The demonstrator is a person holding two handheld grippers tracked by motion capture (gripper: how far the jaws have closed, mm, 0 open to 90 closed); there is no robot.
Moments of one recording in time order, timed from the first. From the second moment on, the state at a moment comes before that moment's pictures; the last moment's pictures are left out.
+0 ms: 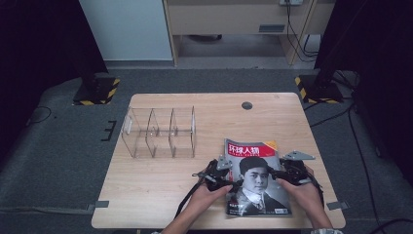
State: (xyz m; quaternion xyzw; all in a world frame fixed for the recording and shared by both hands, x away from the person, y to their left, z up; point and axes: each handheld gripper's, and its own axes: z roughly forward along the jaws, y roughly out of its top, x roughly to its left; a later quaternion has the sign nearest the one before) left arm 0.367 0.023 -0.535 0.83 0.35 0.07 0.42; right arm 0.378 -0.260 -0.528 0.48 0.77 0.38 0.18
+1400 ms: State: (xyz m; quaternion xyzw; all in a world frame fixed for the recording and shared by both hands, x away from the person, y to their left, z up) left arm 0.381 0.042 -0.528 0.82 0.38 0.04 0.43; right arm 0.371 -0.234 -0.534 0.44 0.80 0.37 0.16
